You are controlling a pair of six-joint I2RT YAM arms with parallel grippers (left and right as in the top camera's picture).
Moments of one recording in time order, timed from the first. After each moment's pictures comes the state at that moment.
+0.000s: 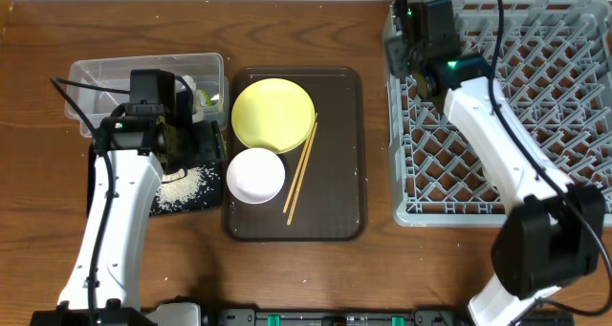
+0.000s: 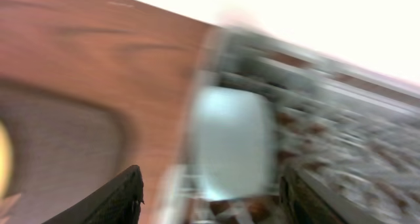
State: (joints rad) left arm 0.03 1.40 1.18 -1.02 0.15 -0.25; right arm 0.30 1.83 1.56 -0.48 0.11 -0.08
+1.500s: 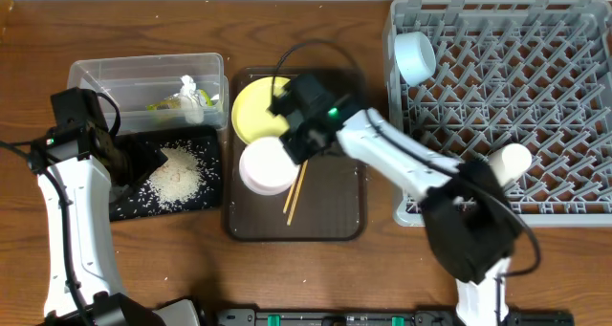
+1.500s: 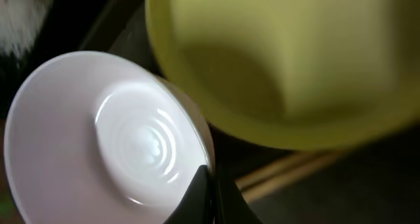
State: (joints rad) left arm 0.37 1.40 1.18 -1.13 0.02 -0.44; right arm 0.67 2.03 1.56 -0.65 -0.26 0.06
